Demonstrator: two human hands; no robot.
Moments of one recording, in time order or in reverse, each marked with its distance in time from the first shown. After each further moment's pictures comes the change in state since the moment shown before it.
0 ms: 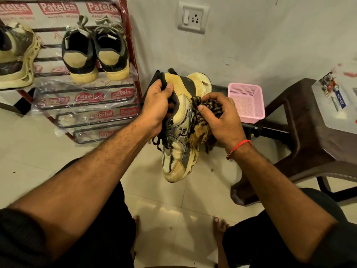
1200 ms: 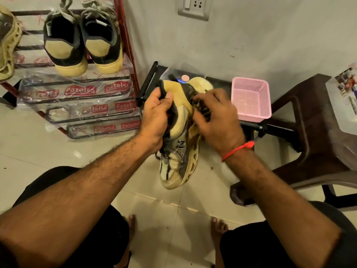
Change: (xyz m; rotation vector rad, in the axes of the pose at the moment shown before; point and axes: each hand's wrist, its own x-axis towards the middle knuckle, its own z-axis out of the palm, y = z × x) left_hand 0.012 -0.043 -0.001 -0.097 0.002 0.024; right_hand 0.016 0.008 0.015 -0.406 0.036 -0.388
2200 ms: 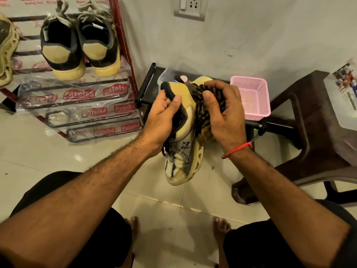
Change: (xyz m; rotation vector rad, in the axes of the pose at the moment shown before) left_hand -0.007 -0.003 0.002 0.100 -0.184 0.048; right_hand 0.002 -0.003 -0.006 0.379 0.166 0.231
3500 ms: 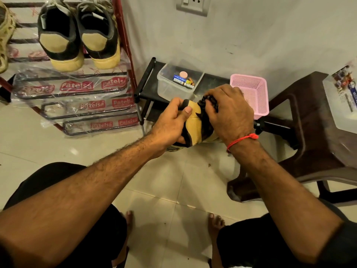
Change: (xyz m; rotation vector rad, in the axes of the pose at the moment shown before) left_hand -0.009 -0.003 0.012 0.253 -0.050 -0.225; right_hand 0.009 0.015 -0.011 -0.761 -0.158 -0.146
